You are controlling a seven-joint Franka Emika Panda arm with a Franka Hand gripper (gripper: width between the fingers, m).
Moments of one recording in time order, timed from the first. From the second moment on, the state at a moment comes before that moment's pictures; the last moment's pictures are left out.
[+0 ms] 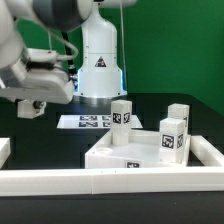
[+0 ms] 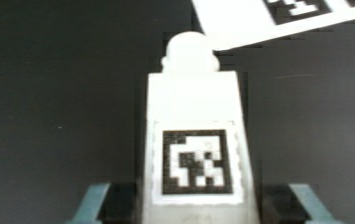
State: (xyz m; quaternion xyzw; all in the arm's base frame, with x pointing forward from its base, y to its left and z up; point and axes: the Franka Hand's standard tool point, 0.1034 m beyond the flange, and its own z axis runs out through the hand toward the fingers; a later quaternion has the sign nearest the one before) arm 0.465 -0.161 0.087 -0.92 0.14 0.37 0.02
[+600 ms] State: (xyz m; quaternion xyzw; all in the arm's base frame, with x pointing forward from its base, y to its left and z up) arm 0.498 -0.148 0.089 -0.96 0.13 0.25 -0.01
